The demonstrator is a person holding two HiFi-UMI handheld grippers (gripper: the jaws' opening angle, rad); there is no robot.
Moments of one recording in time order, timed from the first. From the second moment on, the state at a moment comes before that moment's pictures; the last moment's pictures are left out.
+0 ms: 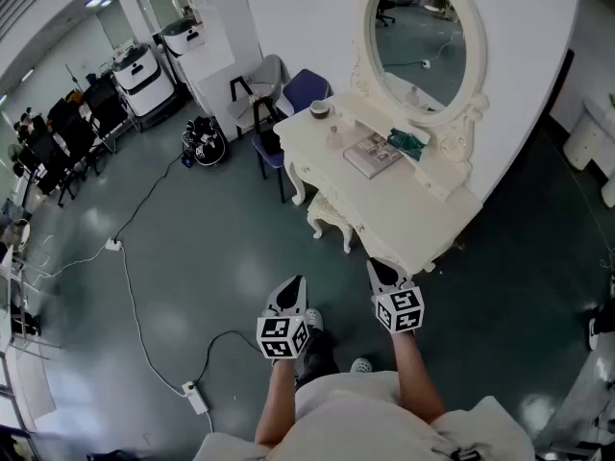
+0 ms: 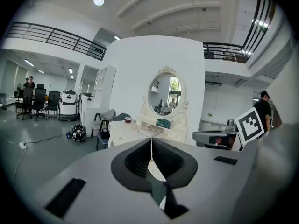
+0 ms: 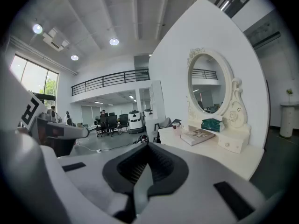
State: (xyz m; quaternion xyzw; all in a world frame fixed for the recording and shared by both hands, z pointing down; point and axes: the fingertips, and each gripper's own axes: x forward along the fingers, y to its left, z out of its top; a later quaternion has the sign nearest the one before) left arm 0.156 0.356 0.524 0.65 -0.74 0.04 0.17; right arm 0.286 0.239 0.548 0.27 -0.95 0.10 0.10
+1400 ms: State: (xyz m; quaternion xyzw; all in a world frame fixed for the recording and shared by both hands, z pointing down) left arm -0.077 0.179 0.519 0.66 -0.73 0.02 0.16; right arm 0.075 0.069 0.519 0.24 -0.96 0.16 0.03
